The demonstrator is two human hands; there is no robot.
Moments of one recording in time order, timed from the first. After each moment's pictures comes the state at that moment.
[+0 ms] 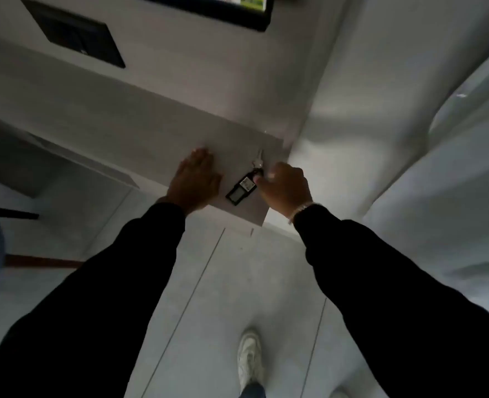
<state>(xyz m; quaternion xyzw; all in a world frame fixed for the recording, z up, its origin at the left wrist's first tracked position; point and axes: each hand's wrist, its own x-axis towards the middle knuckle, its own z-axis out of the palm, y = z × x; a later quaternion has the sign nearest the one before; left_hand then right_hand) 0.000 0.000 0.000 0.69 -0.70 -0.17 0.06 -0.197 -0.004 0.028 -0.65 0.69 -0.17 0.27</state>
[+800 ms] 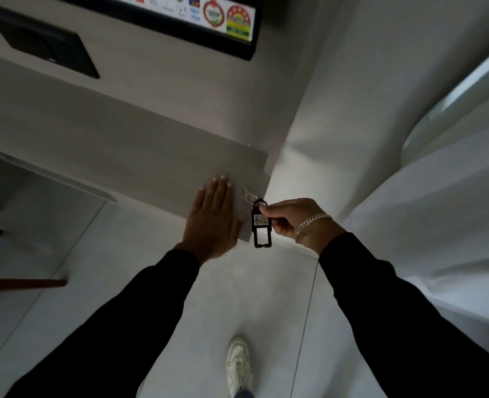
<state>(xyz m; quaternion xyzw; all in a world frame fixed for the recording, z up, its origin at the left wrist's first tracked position) -0.058 0.036 -0.021 0.62 -0.77 -0.11 0.03 -0.246 0.012 0.061 -0.28 0.66 -0.25 0.65</state>
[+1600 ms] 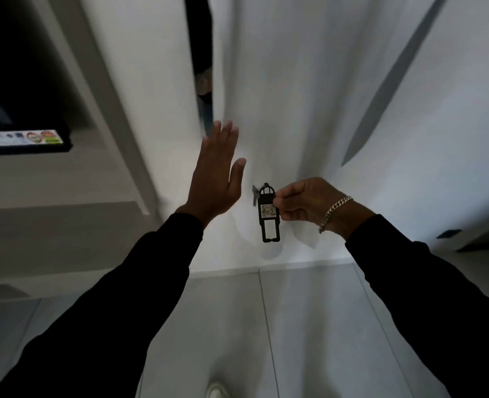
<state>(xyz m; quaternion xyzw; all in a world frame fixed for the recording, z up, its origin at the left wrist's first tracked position) -0.317 0.094 0.207 0.32 -0.86 -0.11 0.38 -0.494 0.209 0.244 -0.38 0.62 -0.43 0.53</state>
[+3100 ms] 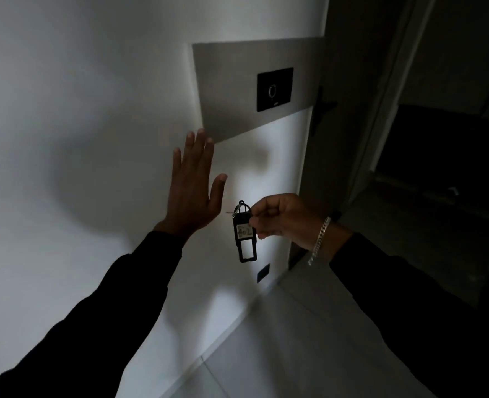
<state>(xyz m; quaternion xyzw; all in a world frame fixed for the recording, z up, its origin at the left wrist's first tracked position) -1.155 0.234 0.285 0.03 -0.90 -0.07 0.42 -1.219 0.442 0.294 -0.33 0.64 -0.62 0.32</state>
